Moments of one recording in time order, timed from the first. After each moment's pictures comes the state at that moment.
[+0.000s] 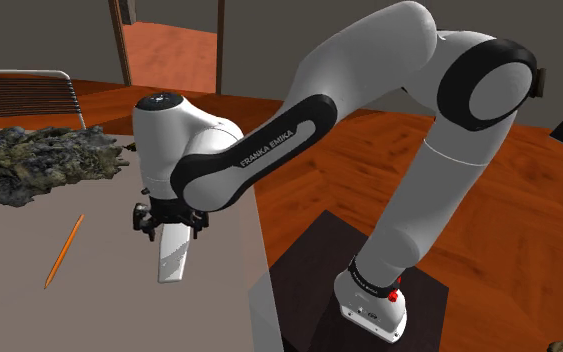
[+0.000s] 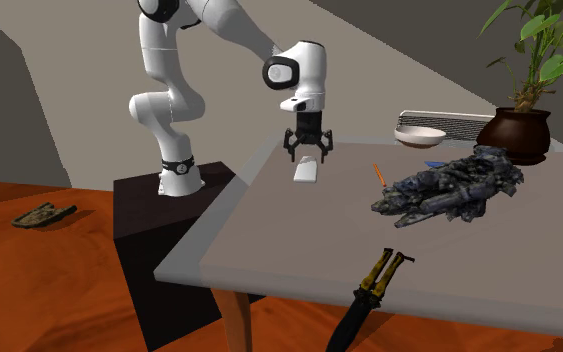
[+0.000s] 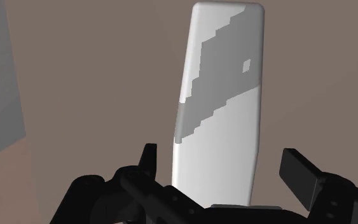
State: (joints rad) arm -0.07 0.07 0.75 -2.24 -0.07 2.30 1.43
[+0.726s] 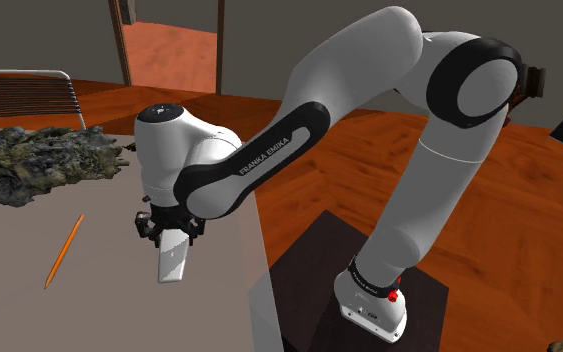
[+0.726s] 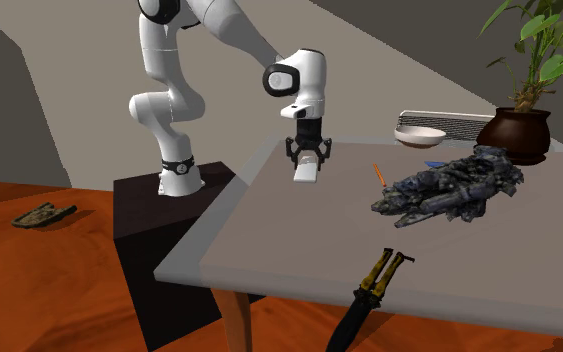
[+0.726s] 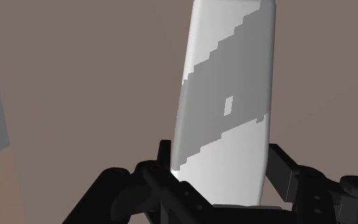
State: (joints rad) arm -0.07 0.11 0.74 -2.25 -0.12 2.34 1.46
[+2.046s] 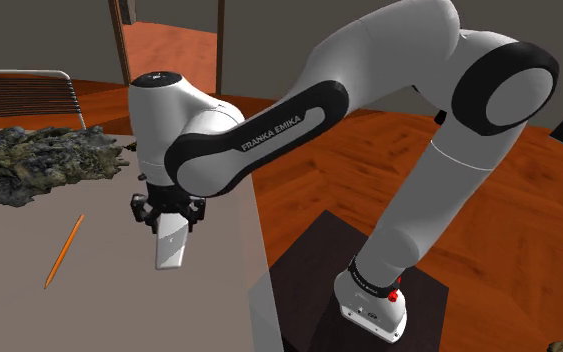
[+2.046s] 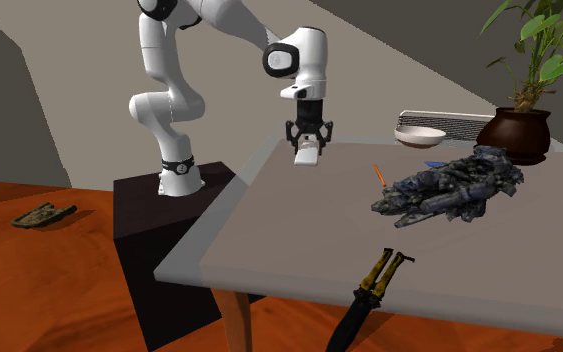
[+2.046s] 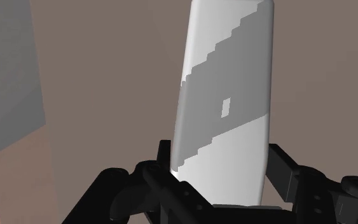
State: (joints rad) arm -0.08 0.01 0.75 -2.20 -0.02 2.22 1.39
